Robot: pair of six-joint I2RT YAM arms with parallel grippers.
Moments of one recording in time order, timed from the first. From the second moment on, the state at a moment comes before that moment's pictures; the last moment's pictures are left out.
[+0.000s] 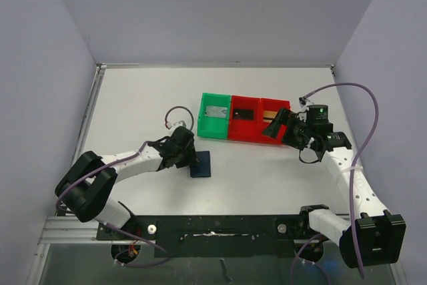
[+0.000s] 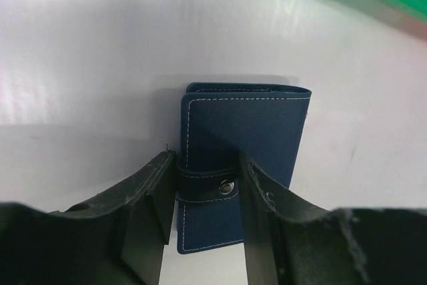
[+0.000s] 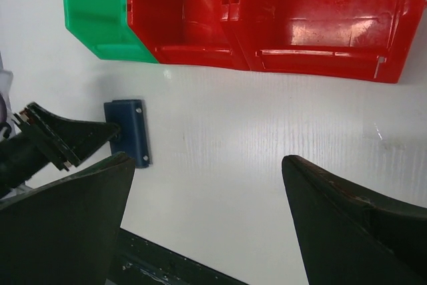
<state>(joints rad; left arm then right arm) -0.67 1.49 0.71 -0.22 -0.13 -0.91 0.10 1.06 0.86 -0.59 -0.35 0.49</state>
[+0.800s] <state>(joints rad) -1.00 1.50 0.80 -0.28 -0.18 -1.07 0.21 1.02 0.53 -0.32 -0.52 0.72</state>
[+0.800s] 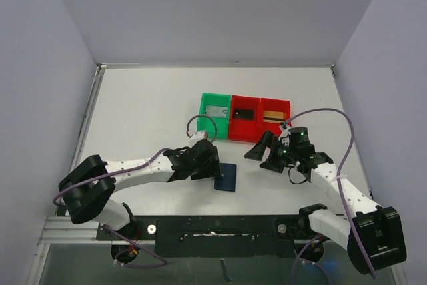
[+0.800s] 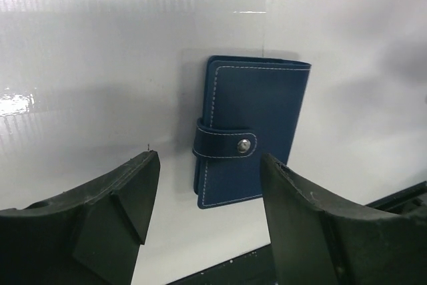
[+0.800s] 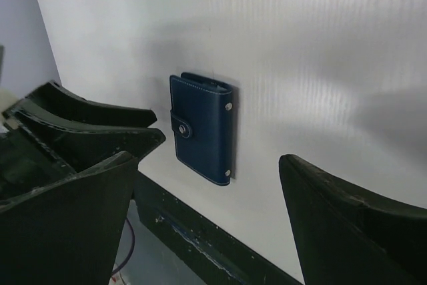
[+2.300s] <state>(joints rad) -1.02 1.60 0.84 -0.23 -0.08 -1.00 0.51 1.40 0.43 0.16 -0.42 0.93</state>
